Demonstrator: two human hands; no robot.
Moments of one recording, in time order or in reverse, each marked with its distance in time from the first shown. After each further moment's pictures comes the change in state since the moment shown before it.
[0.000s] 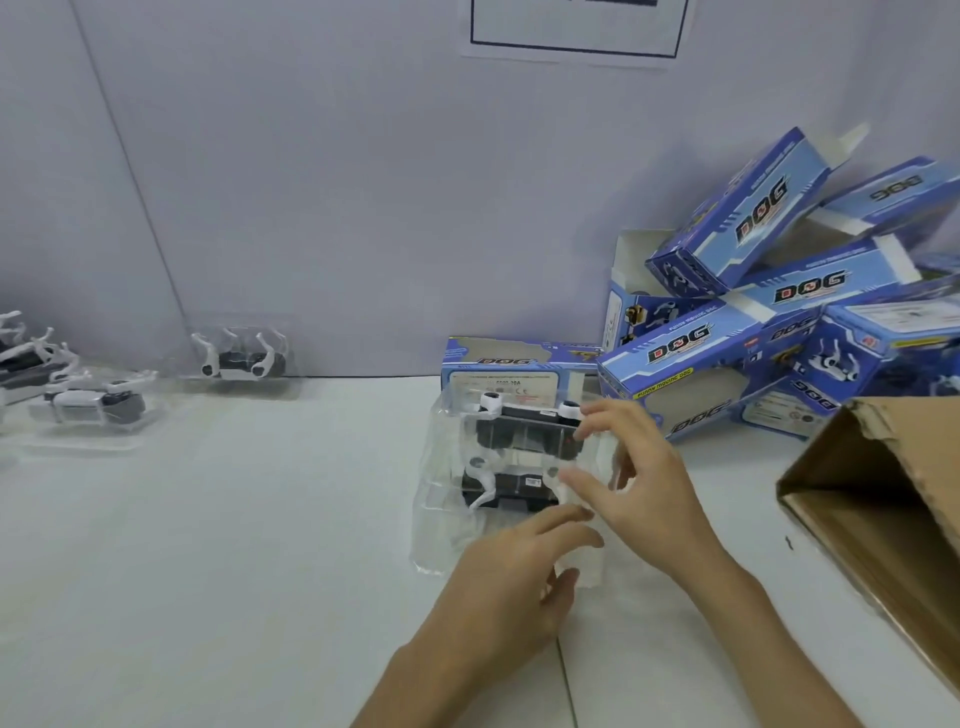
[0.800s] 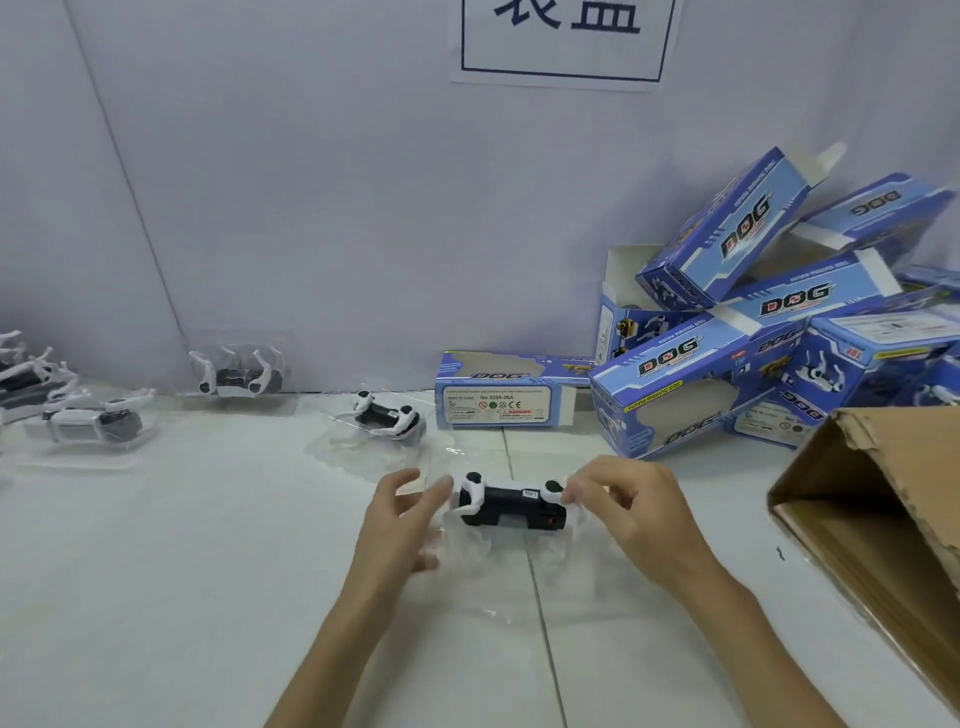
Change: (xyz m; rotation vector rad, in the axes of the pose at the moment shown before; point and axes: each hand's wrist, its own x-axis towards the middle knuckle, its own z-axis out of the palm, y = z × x) left_hand -0.001 -0.048 -0.048 -0.834 0.397 -0.882; right_hand -0.006 0.002 -0.003 0.109 -0.069 0.129
